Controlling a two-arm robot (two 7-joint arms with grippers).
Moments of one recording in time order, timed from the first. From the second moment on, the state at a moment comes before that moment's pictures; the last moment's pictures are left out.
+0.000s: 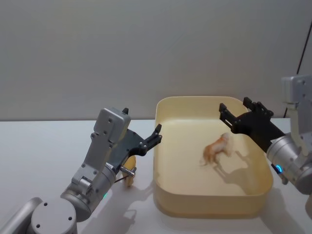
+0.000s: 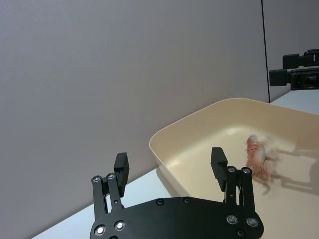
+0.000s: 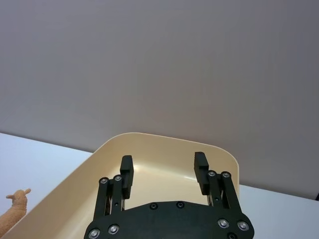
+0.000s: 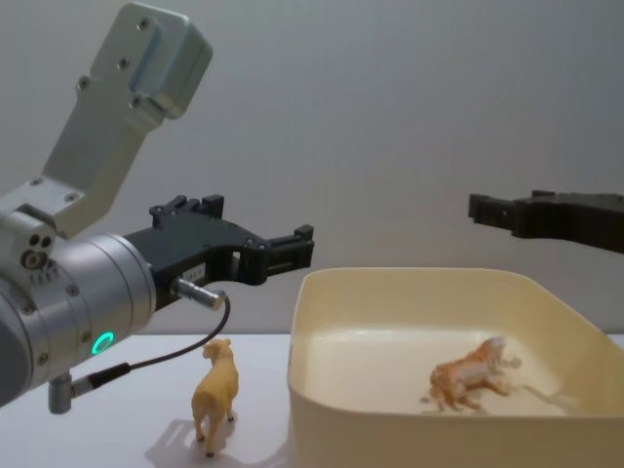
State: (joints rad) left arm -0.24 0.38 0.45 -1.63 -0.20 0.01 -0.01; right arm 0.26 0.19 -0.23 -1.58 0.26 0.20 0.15
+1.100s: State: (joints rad) left arm -0.24 0.38 0.45 -1.63 -0.20 0.01 -0.01; right arm 0.04 0.38 -0.06 -1.73 0.37 0.19 -0.01
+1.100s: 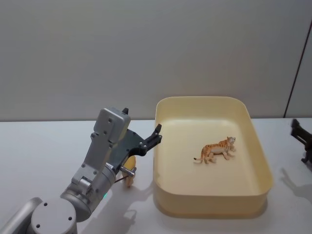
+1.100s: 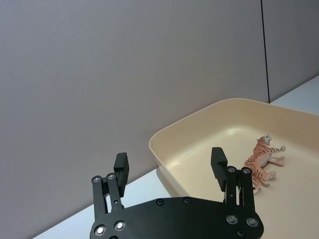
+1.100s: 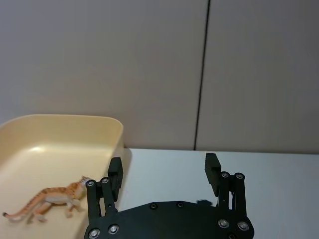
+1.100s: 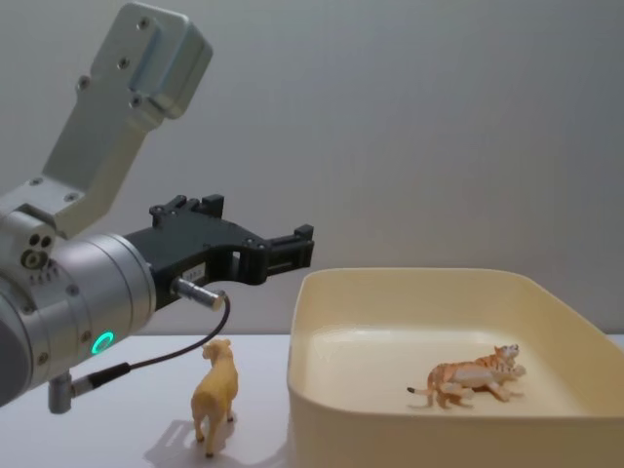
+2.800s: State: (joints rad) left arm -0.24 0.38 0.45 -1.63 -0.20 0.01 -0.01; right arm 0.10 0.38 -0.08 -1.46 0.21 0.24 0.00
